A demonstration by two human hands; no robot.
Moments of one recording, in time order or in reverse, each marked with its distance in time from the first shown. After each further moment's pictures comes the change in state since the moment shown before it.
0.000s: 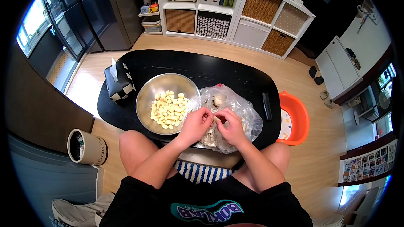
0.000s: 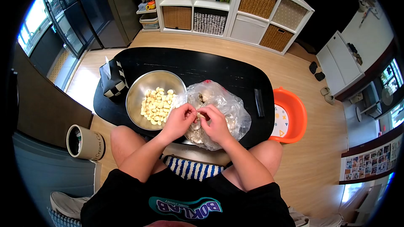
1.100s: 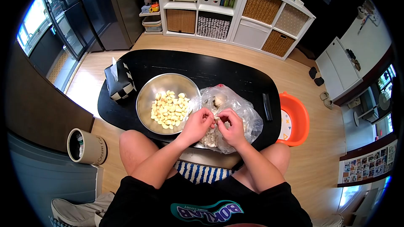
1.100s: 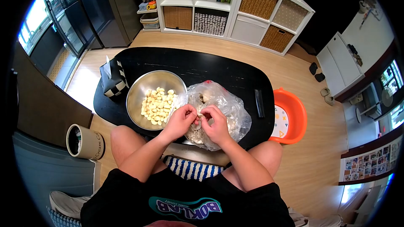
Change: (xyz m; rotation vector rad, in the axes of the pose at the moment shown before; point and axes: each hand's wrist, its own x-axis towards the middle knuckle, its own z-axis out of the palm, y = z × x) left_hand 0.004 -0.020 0.006 -0.273 -0.033 -0.073; right_hand -0.004 0.009 0.006 0.090 0.085 -0.024
